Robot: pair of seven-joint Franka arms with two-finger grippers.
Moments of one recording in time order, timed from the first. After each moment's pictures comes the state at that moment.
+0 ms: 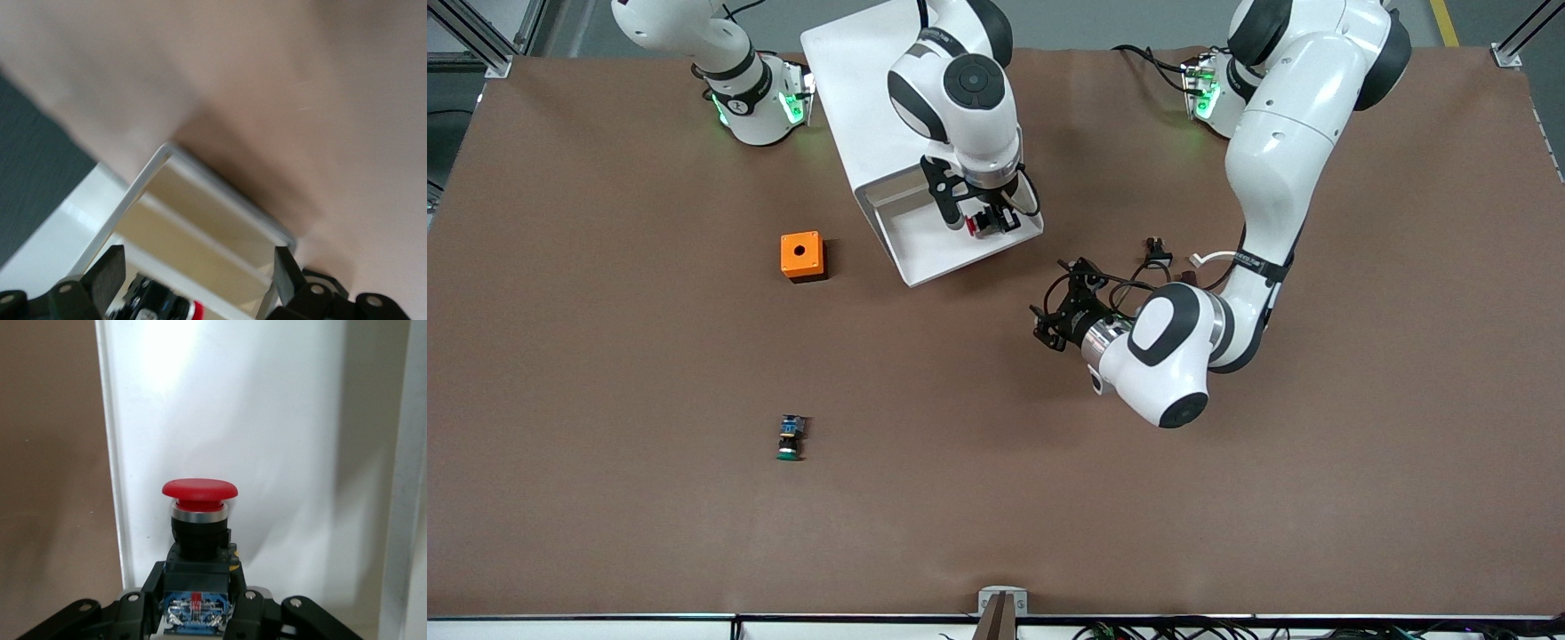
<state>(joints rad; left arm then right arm) -0.37 0.90 -0.15 -1.19 -0.64 1.54 -1.44 1.03 0.36 -0.10 -1.81 0.17 2.17 2.04</state>
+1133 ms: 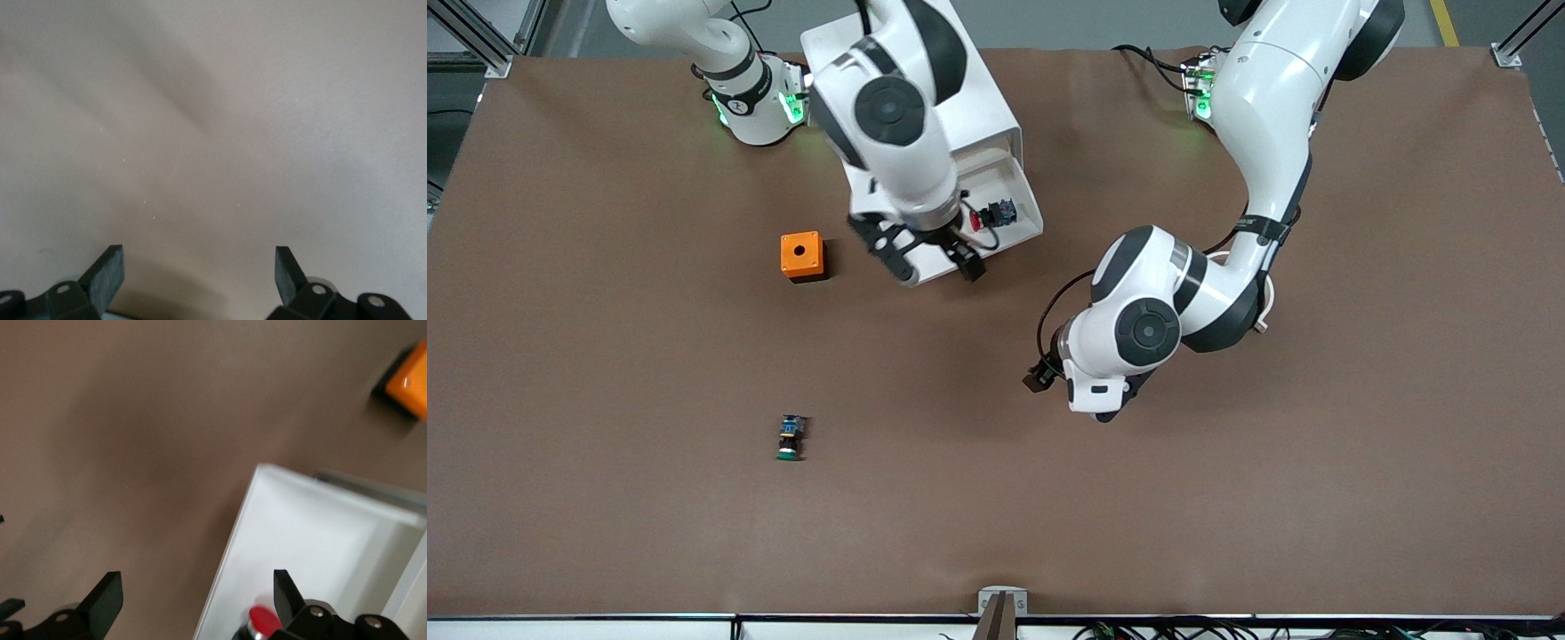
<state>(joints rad) -0.47 0.80 -0.15 -1.17 -0.17 1.90 -1.31 0.78 0.34 -0.14 -1.58 0.15 1.89 1.39</state>
